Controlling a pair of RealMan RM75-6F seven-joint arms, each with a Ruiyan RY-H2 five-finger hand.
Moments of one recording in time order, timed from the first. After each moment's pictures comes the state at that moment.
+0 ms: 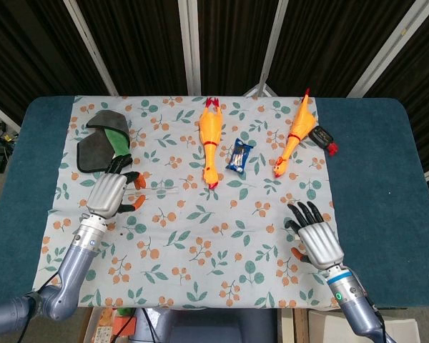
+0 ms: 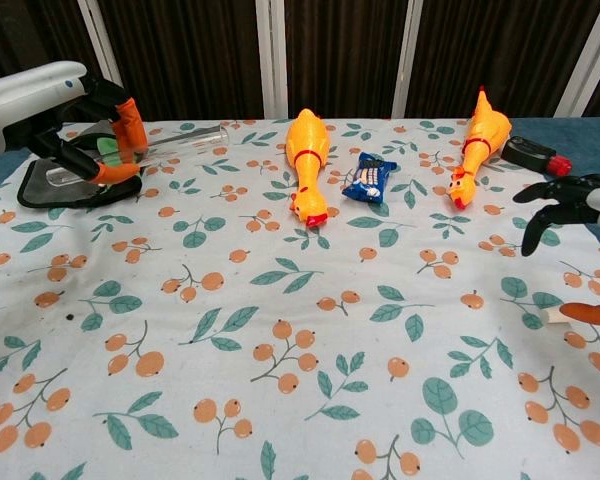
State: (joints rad) left arm -0.60 -1.48 -0.23 -1.64 1.19 1.17 0.23; right arm 0.31 -1.39 0.10 -1.65 -1.48 1.16 -0.37
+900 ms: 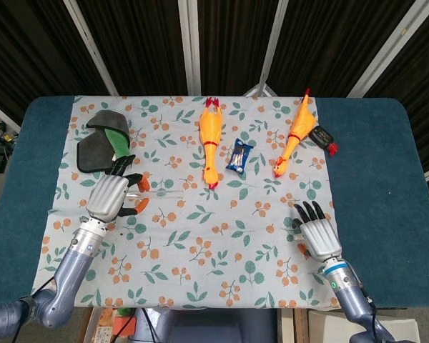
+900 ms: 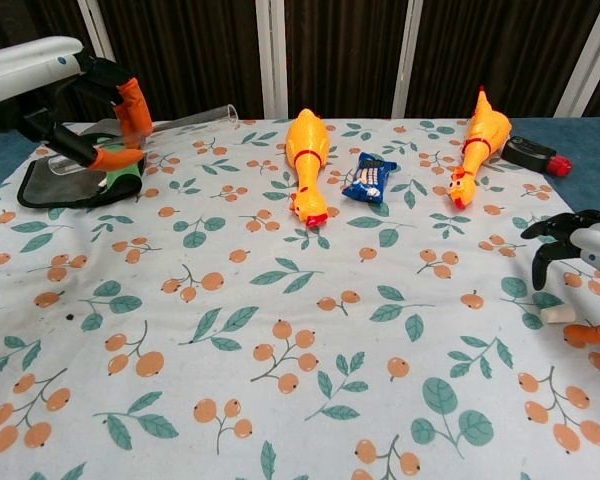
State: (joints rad) left arm -0.60 -1.43 -0.22 -1.73 1.22 1.18 0.21; right arm 0.36 -1.49 0.08 -1.45 -1.36 1.11 -0.42
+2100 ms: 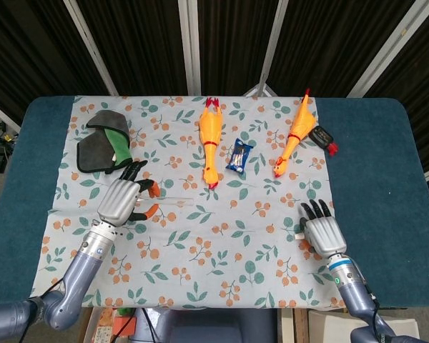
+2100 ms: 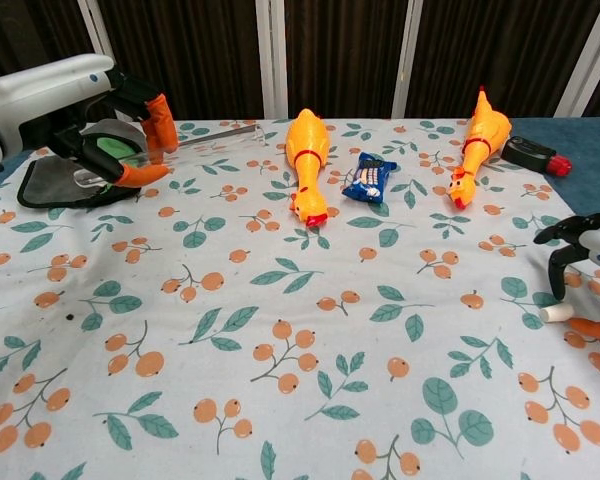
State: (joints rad) left arm -0.62 -1.47 -0.21 -1.73 1.22 1.17 0.24; right arm 0.38 -1.51 0.07 -1.37 -1.33 1.10 -0.36
